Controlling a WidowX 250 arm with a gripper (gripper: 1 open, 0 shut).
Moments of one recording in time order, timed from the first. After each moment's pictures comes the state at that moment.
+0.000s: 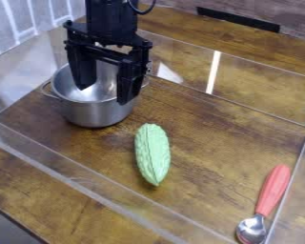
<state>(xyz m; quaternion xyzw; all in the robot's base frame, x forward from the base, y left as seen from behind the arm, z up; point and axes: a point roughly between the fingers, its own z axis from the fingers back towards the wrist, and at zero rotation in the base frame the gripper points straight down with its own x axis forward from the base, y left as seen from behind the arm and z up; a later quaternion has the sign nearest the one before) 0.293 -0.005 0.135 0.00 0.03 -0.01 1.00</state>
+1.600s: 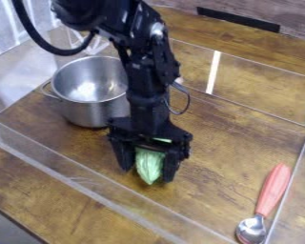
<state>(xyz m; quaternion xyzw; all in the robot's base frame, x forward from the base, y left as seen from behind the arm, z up) 0.305 -0.053 0.029 -0.04 -0.01 0.07 1.00</state>
